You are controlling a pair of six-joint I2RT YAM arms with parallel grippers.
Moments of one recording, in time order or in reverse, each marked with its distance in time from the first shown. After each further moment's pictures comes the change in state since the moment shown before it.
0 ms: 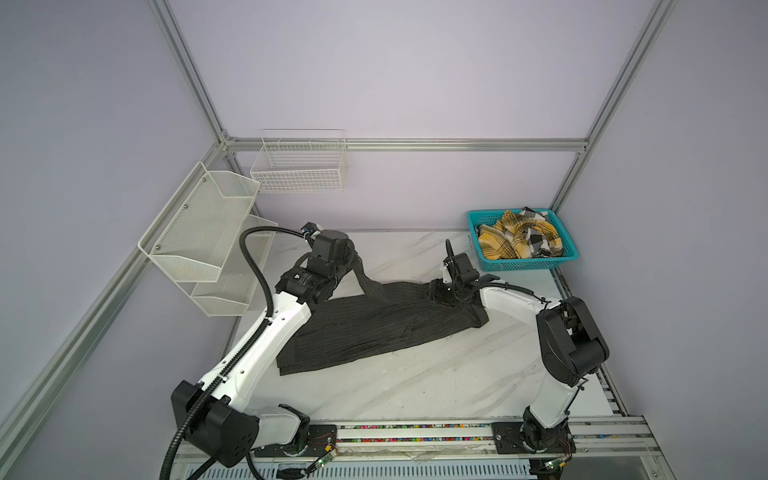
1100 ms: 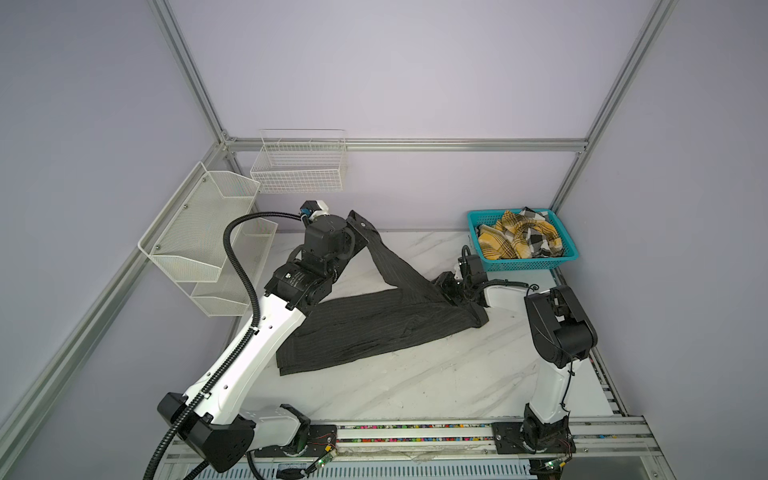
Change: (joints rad) left arm -0.083 -0.060 0.130 0.058 -0.001 -0.046; right arm -0.180 0.168 -0.033 0.293 -0.167 0.406
